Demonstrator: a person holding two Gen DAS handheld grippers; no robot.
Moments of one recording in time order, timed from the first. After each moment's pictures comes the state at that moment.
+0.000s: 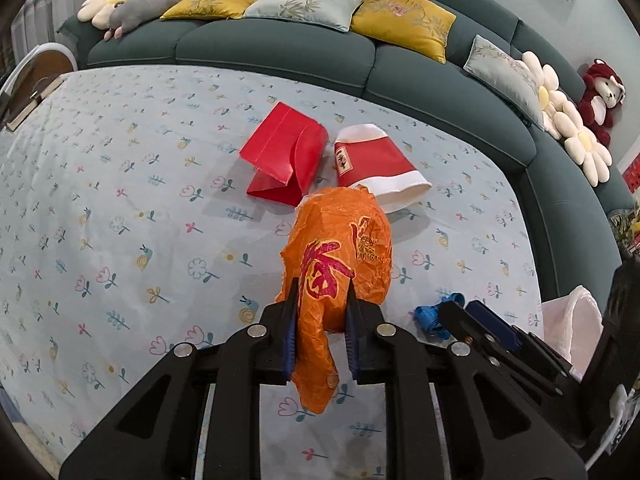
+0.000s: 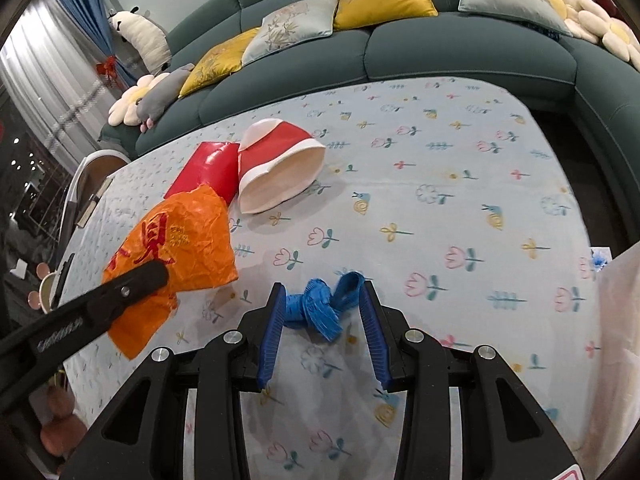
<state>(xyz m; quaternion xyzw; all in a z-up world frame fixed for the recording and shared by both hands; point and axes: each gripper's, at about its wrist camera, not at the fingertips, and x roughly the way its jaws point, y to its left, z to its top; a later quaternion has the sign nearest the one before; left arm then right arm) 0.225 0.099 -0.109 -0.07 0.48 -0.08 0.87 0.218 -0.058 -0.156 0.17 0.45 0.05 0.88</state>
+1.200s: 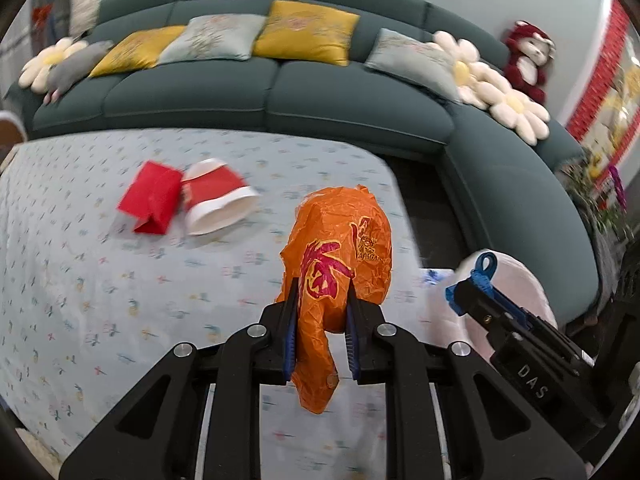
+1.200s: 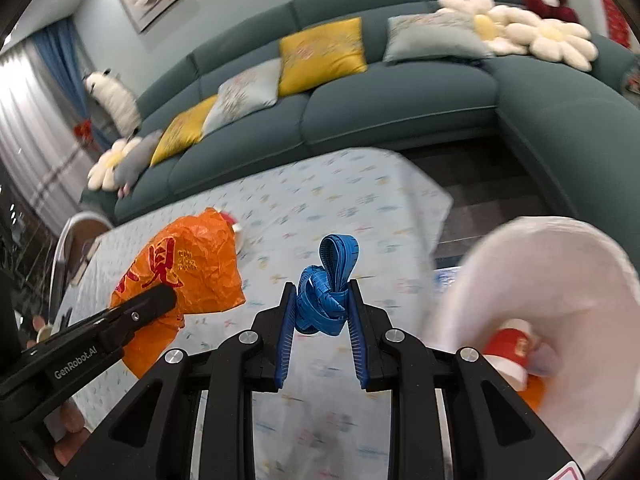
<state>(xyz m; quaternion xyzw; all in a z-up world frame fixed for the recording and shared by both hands) 0.157 -0.030 -0.039 0.00 0.43 -0.20 0.88 0.112 -0.184 -0.077 0.21 0.36 -0.04 0.91</state>
